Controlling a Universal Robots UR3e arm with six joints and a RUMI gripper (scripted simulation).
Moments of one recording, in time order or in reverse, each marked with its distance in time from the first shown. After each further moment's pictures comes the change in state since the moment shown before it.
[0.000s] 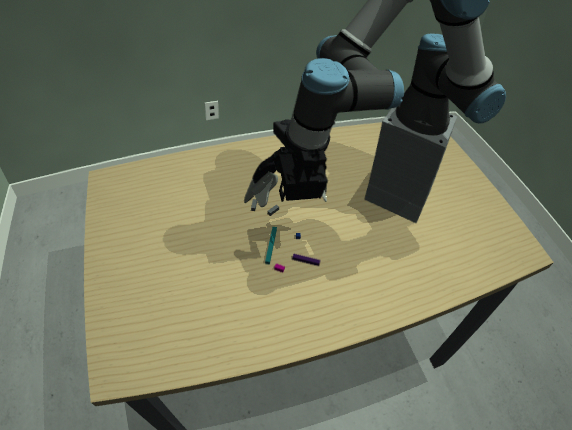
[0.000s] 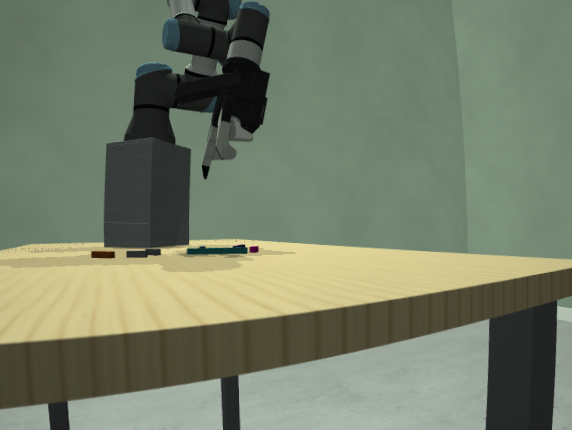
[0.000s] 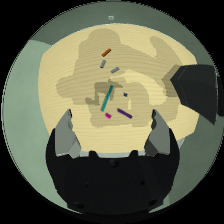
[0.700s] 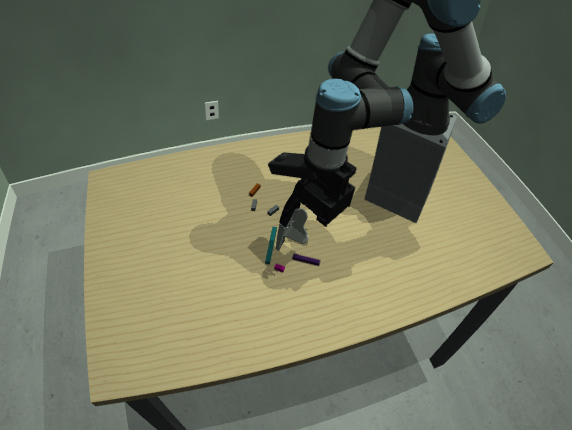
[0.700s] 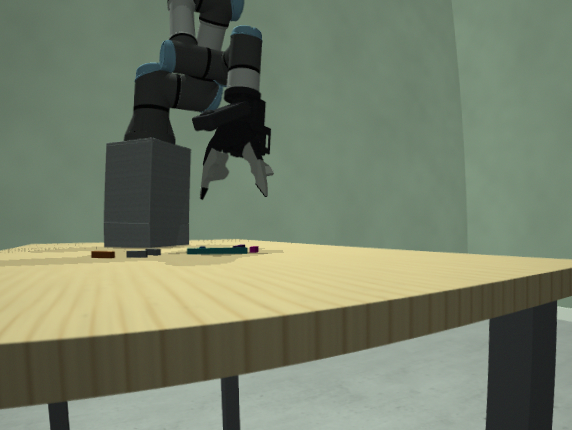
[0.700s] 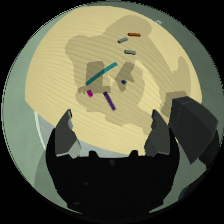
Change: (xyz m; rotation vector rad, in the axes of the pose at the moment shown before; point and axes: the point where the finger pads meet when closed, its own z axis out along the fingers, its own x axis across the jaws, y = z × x) arm 0.036 0.050 0.034 -0.152 0.006 -0.598
